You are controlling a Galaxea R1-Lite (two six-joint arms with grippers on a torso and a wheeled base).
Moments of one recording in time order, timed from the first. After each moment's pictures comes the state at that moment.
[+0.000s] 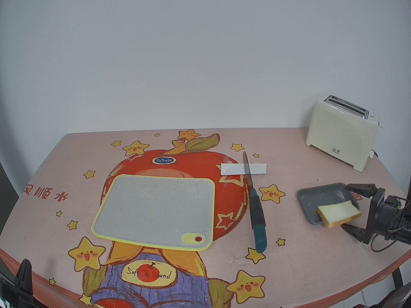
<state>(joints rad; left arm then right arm) -0.02 0.02 -0.02 0.00 -0.02 0.01 0.11 1.30 -0.23 -0.60 0.29 1.34</state>
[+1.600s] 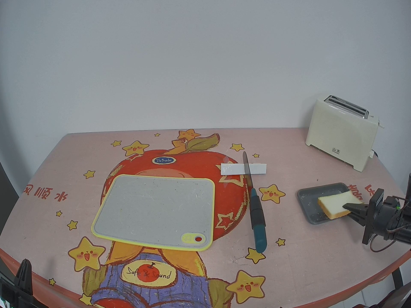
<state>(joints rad) -0.02 0.02 -0.02 0.00 -0.02 0.01 0.11 1.30 -0.24 -0.60 0.29 1.35</state>
